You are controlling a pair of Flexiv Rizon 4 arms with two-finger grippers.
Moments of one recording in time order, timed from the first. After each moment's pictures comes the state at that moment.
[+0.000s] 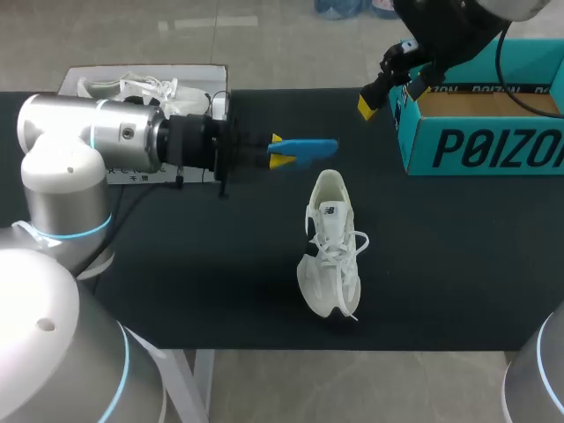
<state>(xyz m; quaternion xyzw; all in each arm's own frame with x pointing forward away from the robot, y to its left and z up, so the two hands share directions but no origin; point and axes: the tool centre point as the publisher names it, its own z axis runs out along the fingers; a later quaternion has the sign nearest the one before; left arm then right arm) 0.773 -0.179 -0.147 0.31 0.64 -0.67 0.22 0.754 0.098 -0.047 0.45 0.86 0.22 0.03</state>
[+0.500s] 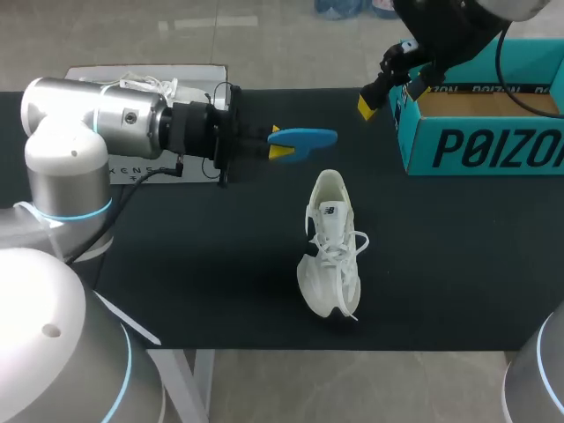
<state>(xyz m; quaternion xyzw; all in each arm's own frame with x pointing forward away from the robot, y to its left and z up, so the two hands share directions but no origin) 0.794 -0.179 -0.149 0.29 0.67 -0.66 0.18 0.754 0.098 -0.047 0.45 0.86 0.22 0.03</state>
